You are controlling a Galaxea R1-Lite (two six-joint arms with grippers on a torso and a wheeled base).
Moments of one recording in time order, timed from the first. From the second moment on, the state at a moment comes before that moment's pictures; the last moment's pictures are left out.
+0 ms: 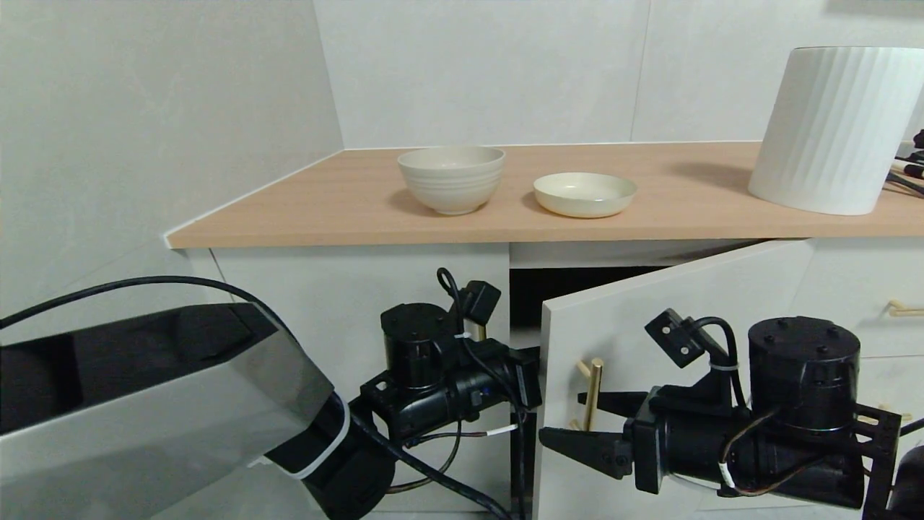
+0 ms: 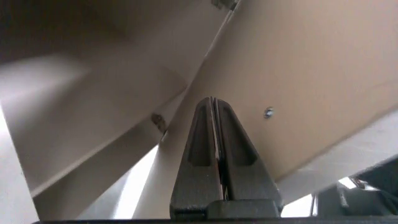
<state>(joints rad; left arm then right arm) -0.70 2.20 -0.83 -1.28 -0.37 -0.48 0.67 1.71 -0.45 -0.98 0.39 0.35</state>
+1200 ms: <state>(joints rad) -0.72 2.17 -0.80 -1.31 -0.36 -0.48 0.62 1.29 -0.18 -0.72 0.39 0.24</state>
